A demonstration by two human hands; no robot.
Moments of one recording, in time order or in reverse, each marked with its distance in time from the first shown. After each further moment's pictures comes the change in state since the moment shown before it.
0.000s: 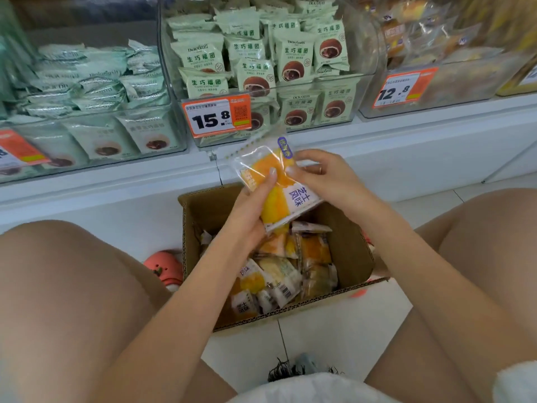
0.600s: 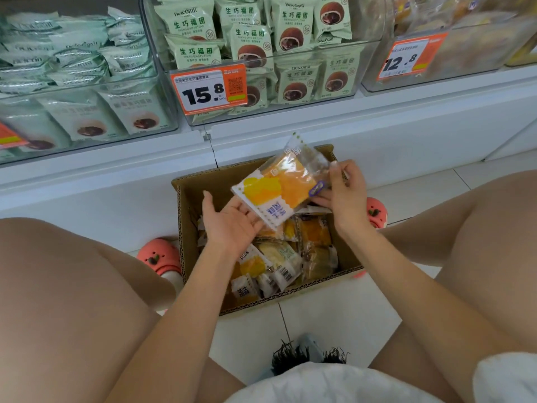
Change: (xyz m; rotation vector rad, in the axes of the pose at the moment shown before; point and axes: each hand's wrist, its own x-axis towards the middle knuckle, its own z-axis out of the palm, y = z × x) left_hand 0.004 -0.044 -0.066 -0.394 0.151 -0.153; right_hand -0.018 0.080 0.021 0.407 0.464 0.101
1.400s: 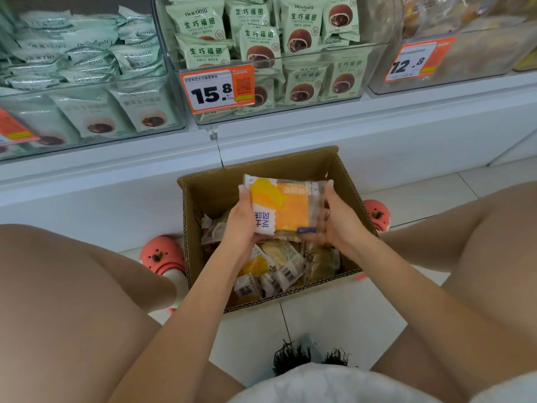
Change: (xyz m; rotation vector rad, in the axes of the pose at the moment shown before) left_hand -0.008 -0.008 0.016 0.622 0.188 0.099; right_hand -0.015 0.008 -0.005 -0.015 -0.297 0.572
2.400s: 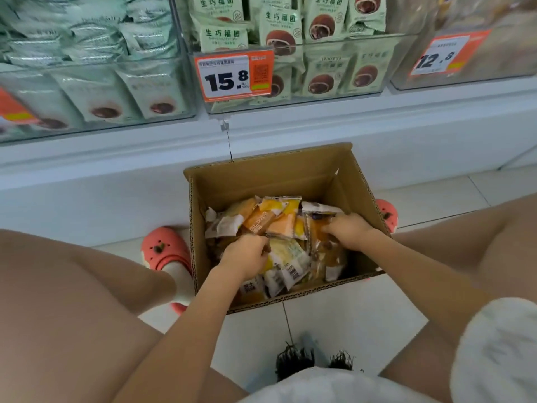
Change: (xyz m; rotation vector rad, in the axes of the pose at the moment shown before) left_hand 0.021 -0.054 -0.050 1.507 -0.283 0.305; right_hand 0.087 0.038 -0.058 -2.187 -0.253 -0.305
